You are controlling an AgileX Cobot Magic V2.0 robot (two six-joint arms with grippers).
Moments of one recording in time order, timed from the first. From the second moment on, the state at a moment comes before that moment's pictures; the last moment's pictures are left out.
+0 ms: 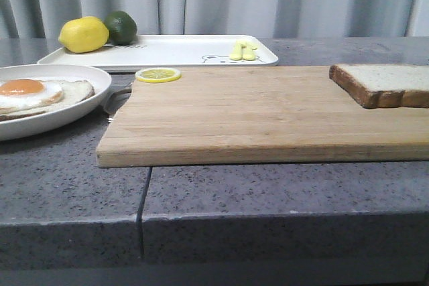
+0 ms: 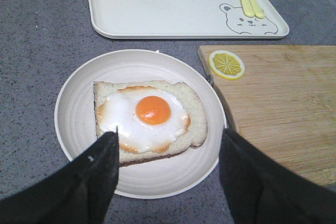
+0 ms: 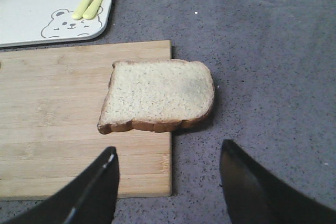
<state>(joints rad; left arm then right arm) -0.10 0.66 -0.76 -0.32 0.73 0.07 0.09 0.52 -0.68 0.07 0.70 0.11</state>
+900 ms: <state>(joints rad) -0.10 0.66 -0.76 -0.32 0.73 0.07 -0.06 0.64 -0.68 0.49 0.64 -0.26</state>
